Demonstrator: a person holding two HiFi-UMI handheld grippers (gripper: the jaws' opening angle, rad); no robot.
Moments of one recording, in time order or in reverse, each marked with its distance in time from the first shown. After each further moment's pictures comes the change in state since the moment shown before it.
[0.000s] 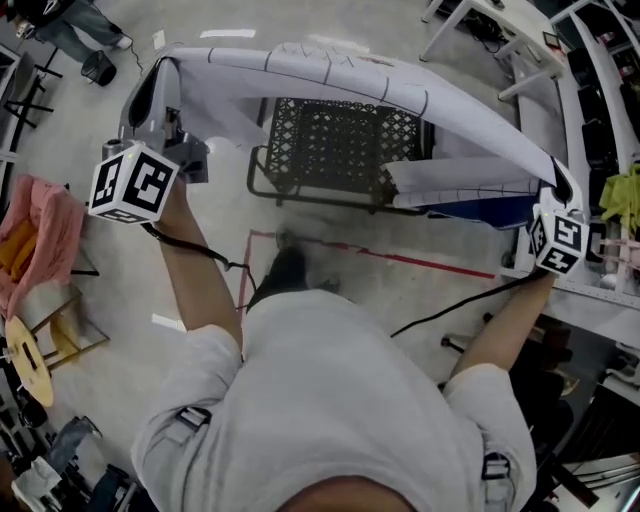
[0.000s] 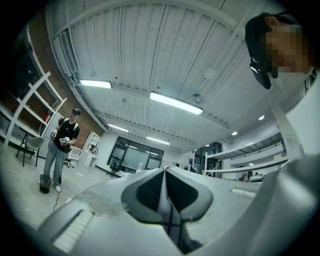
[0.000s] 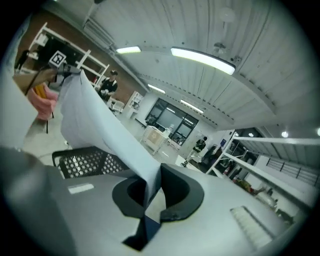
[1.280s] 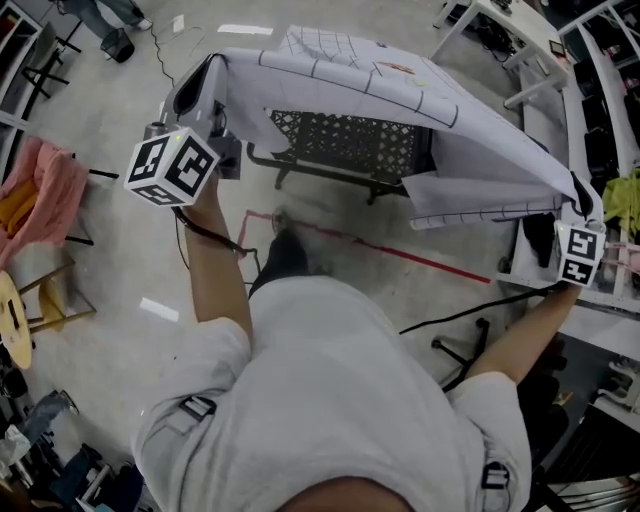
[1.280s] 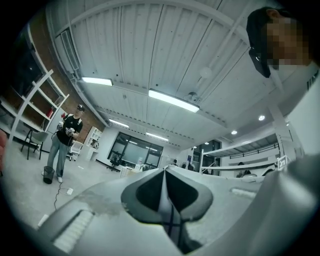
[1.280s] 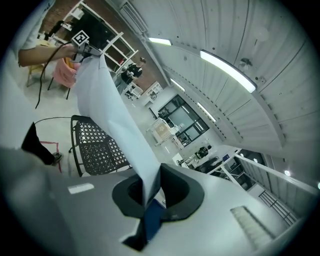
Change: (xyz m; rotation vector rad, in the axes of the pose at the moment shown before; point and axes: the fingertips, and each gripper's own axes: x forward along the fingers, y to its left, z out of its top) left arm -0.078 -0.089 -0.046 -0.033 0.052 -0.004; right arm -0.090 -0.053 -0.051 -0.345 0.080 0.041
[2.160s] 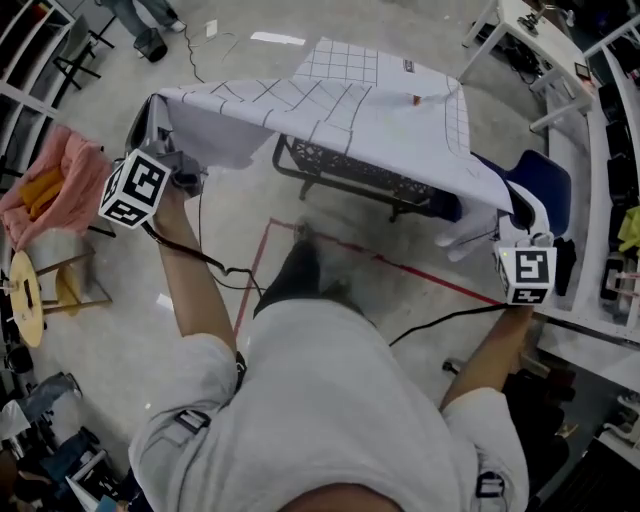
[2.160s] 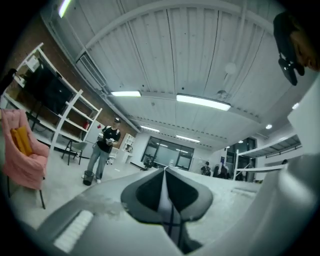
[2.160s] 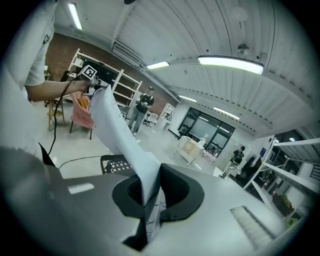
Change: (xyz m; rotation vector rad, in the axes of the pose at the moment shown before) left arm -0.081 0.123 0.038 -0.011 -0.029 0.368; right arm 0.012 0.160 0.089 0.224 -0.256 0.314
